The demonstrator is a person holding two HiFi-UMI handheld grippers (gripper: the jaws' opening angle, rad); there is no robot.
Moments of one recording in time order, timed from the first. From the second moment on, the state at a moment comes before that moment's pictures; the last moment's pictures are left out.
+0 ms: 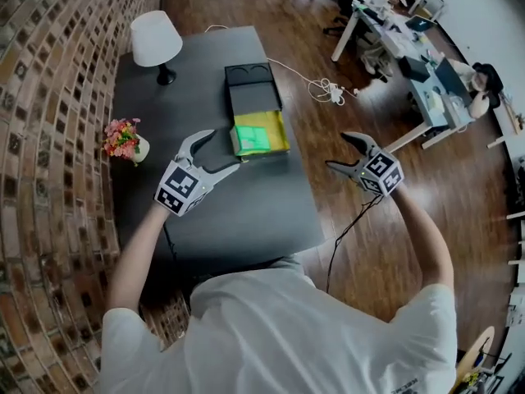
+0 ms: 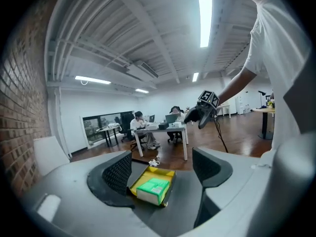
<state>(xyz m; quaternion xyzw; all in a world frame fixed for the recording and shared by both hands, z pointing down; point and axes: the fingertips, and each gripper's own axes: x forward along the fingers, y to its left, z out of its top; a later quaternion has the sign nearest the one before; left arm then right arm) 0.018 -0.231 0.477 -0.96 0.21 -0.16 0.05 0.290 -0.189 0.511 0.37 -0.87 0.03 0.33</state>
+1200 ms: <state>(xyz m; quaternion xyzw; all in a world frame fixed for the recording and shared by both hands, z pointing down) -0.042 -0.234 0.500 -0.94 0.32 -0.10 -0.03 0.099 -0.354 0.725 0.09 -0.86 0.02 0.50</state>
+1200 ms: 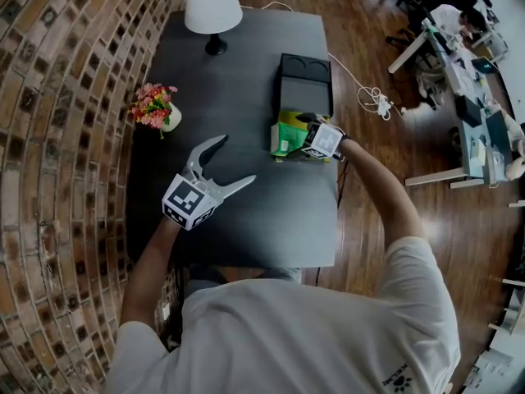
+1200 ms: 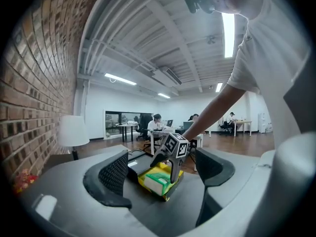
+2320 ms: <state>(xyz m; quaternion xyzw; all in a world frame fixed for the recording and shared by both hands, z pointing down) -0.061 -0.227 0.473 -0.93 0.35 -0.05 -0.03 0.108 -0.336 0.586 0.23 -0.91 0.03 0.34</state>
